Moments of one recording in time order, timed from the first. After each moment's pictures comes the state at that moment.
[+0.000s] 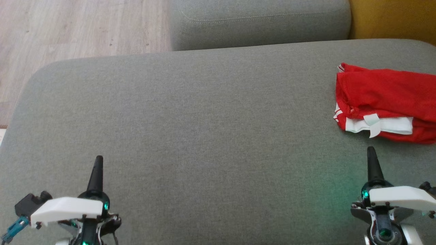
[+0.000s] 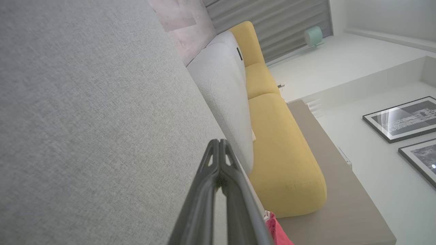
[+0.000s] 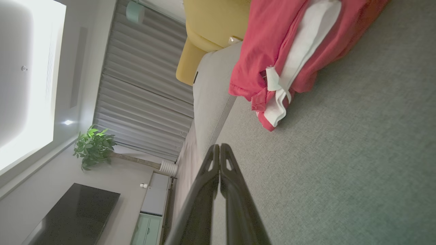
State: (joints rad) left arm -0.01 0.05 0.01 0.24 -1.18 -0.10 -0.02; right arm -0.04 -0.05 -0.04 0.30 1.18 0.13 -0.02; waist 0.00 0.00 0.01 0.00
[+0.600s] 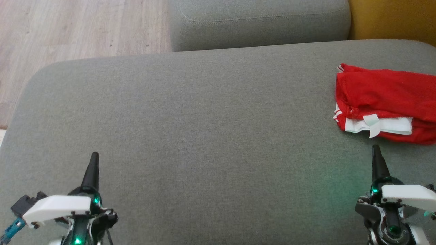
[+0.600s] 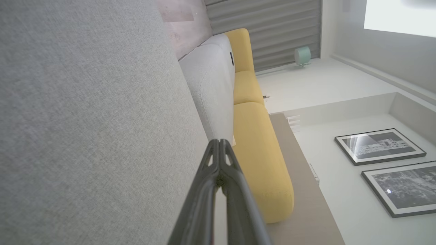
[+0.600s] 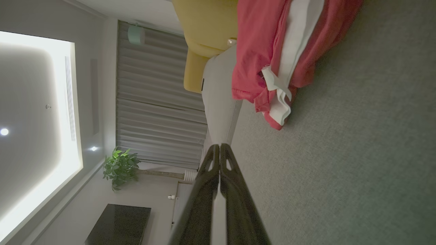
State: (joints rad) left arm -0.03 0.05 0.04 0.26 -1.37 -0.11 0.04; right arm -0.05 -0.05 -0.07 0.29 1.37 0.13 0.02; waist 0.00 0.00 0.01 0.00
